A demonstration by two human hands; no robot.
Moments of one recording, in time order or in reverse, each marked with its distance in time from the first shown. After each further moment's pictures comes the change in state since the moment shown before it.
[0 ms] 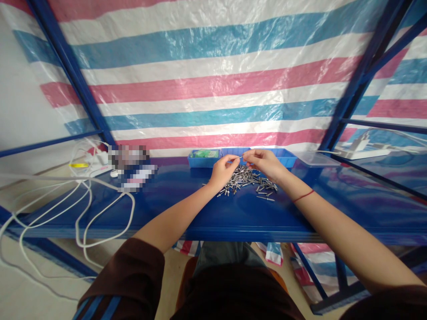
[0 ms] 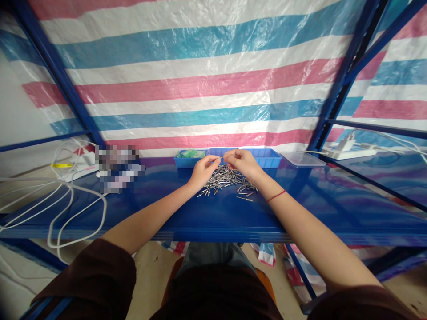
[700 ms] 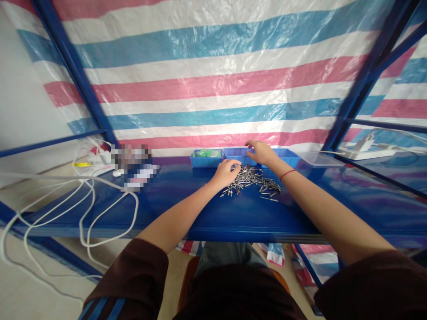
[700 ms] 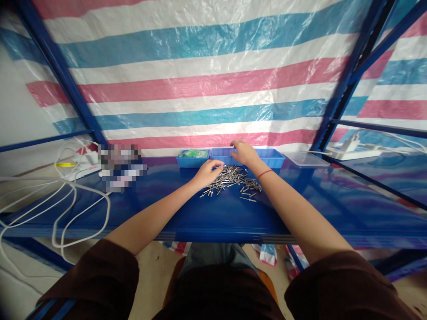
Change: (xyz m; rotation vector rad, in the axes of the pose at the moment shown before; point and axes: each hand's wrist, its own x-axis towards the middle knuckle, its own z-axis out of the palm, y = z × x) left_hand 0.005 -0.012 -0.005 0.410 -0.174 -0.003; right_hand 0.070 0.020 -0.021 -1.085 0.071 -0.407
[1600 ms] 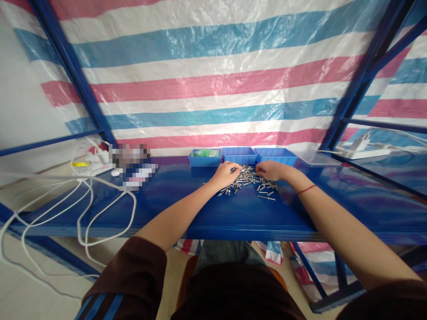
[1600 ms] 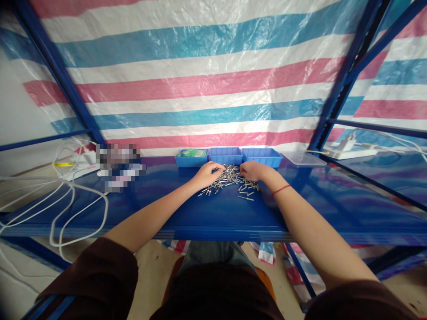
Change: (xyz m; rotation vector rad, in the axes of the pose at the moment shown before) left_hand -0.003 0.002 0.001 -0.002 -0.097 0.101; right_hand -0.053 0.009 -0.018 -0.127 -0.597 -0.027
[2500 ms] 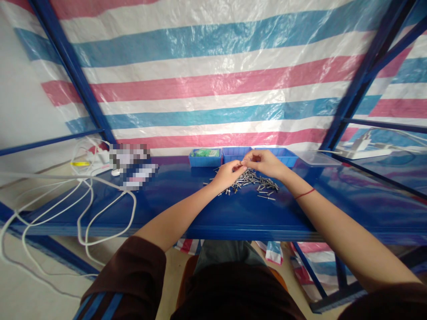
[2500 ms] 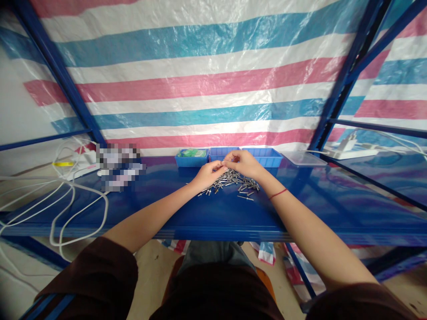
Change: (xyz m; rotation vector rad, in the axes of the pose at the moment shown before) left_hand -0.004 0.008 0.007 -0.260 0.057 0.005; right_hand -0.005 -0.040 -0.011 0.841 0.429 -0.189
